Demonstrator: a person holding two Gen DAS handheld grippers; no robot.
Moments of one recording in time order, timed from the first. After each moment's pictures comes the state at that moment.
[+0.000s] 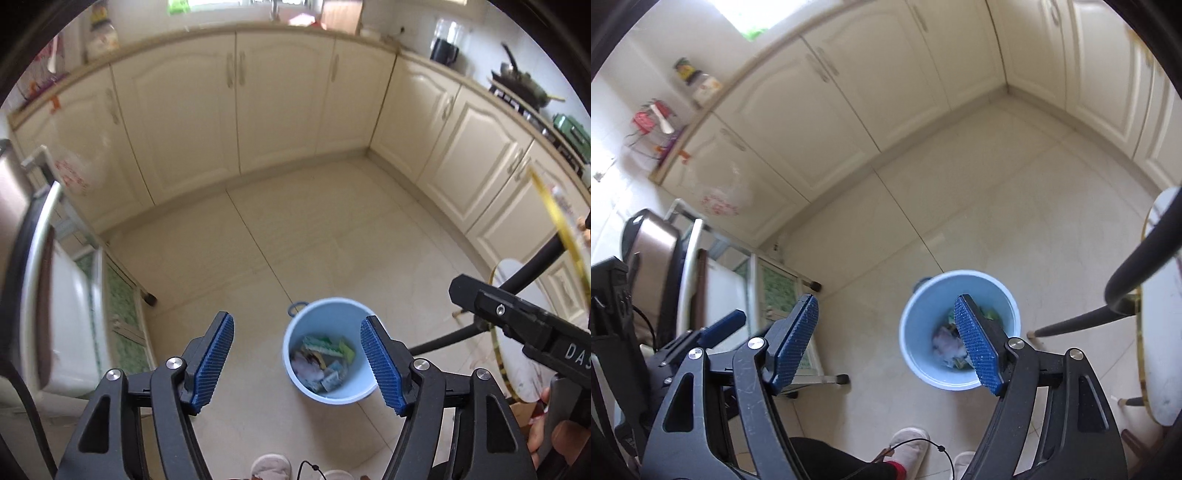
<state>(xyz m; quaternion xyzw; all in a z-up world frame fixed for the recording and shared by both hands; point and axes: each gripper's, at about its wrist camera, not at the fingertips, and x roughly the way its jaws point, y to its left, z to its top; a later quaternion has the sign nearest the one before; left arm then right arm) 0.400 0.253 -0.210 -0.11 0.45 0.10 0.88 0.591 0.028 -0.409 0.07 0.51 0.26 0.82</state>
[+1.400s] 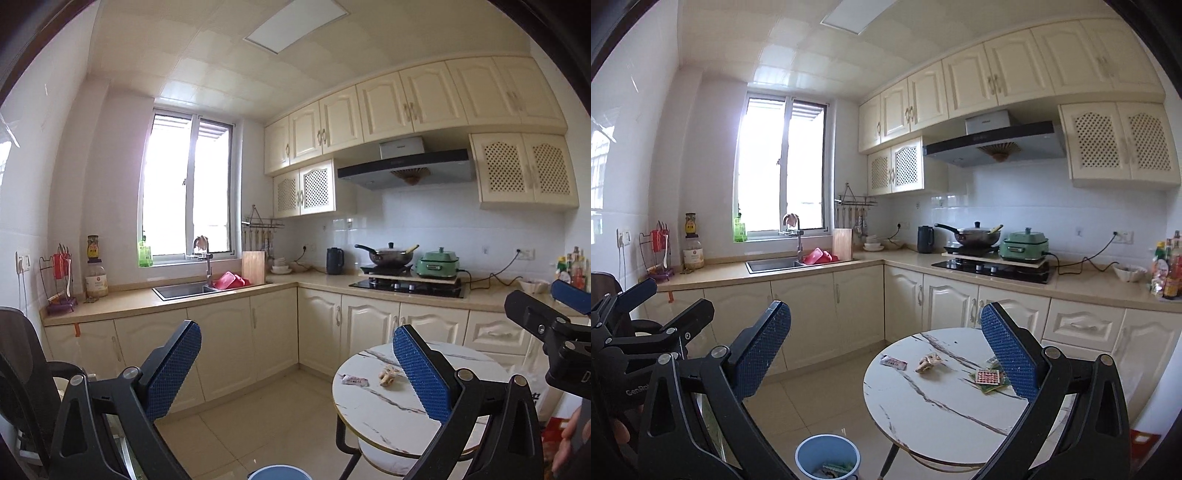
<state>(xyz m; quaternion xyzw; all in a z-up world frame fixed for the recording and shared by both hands) 0.036 0.024 -0.072 0.00 0.04 0.00 1.00 0.204 -0.142 -0.001 -0.02 0.06 0.04 1.00</state>
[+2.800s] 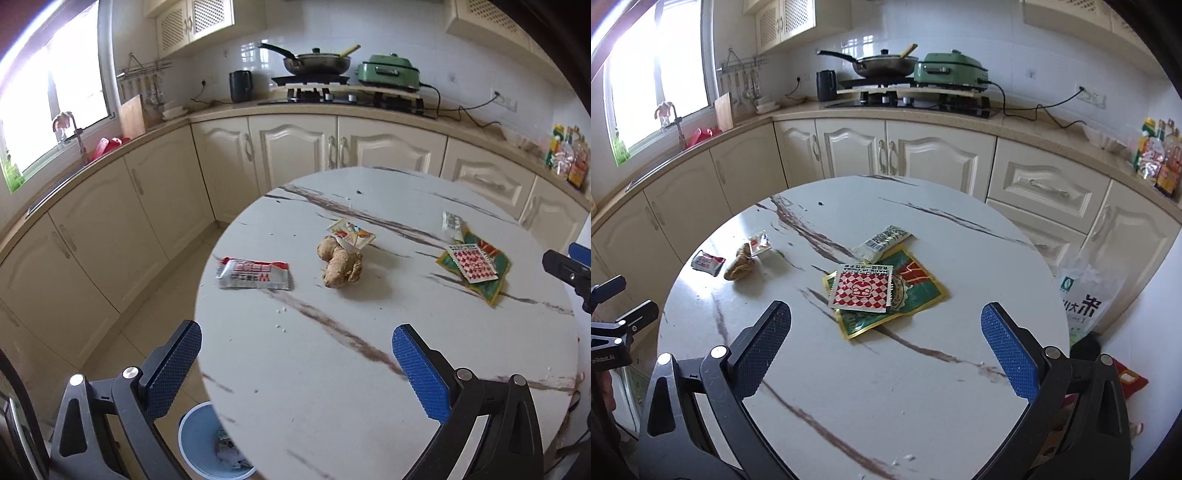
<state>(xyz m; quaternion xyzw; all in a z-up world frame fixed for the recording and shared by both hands) 0.591 -0.138 -0.142 0.08 0.38 -0.14 0.91 0.514 -0.388 -0.212 0.03 0.36 -0.09 0.93</state>
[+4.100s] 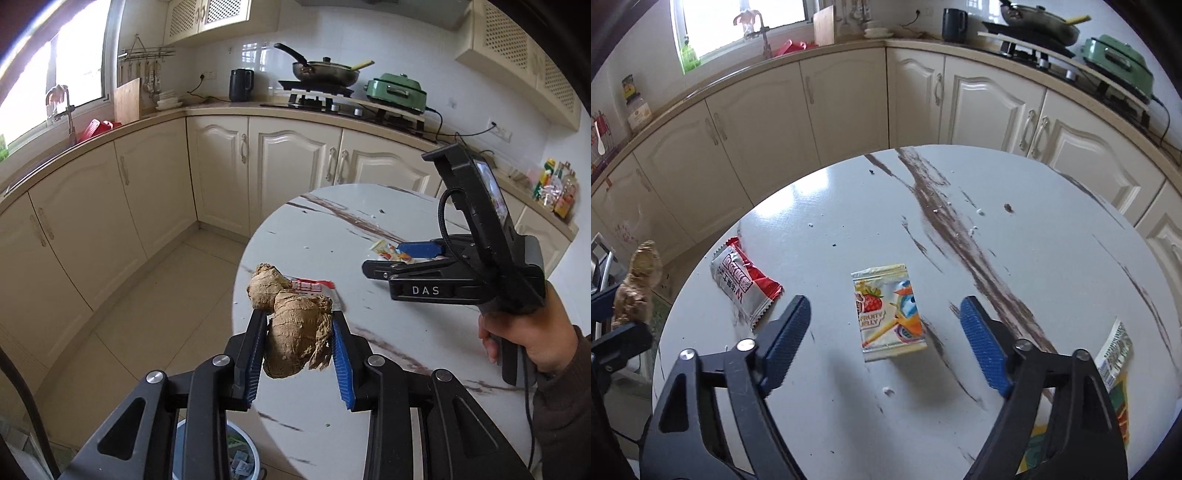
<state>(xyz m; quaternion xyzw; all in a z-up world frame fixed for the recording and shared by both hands) 0.663 -0.010 -0.163 0.02 0.35 -0.20 0.91 0.722 -0.253 -0.295 -0.06 0.46 0.10 0.88</state>
